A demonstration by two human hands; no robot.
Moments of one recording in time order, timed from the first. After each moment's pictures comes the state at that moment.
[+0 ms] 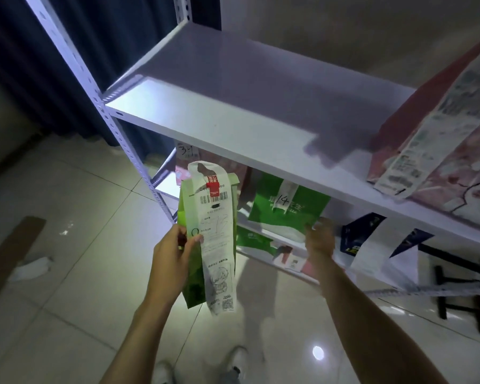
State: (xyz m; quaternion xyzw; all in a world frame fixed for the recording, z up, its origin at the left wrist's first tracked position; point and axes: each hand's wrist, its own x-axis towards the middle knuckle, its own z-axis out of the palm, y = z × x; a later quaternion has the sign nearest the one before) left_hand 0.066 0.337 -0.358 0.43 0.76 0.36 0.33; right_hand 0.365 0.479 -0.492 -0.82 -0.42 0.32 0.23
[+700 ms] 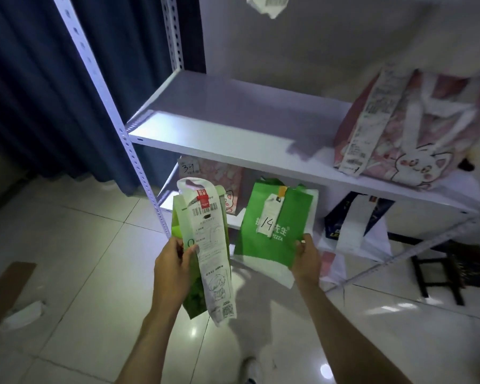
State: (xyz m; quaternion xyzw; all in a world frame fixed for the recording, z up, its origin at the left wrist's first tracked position) left_hand 0.022 0.262 -0.333 0.46 0.74 0.38 0.32; right_hand 0.309 0.325 -0.445 -0.77 -0.47 0.24 0.35
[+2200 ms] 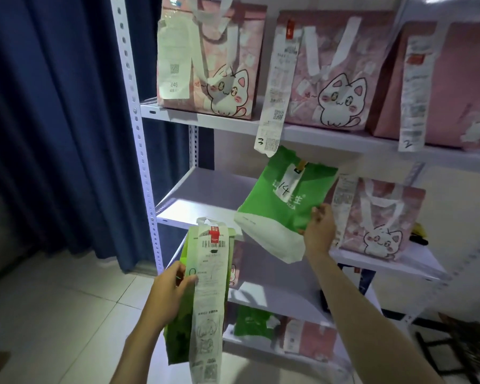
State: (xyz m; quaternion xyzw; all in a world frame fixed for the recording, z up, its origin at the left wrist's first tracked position) left_hand -0.044 0.288 -0.228 0.57 0.65 0.38 0.32; right_hand 0.283 0.424 -0.171 -0.67 -0.43 0.14 0.58
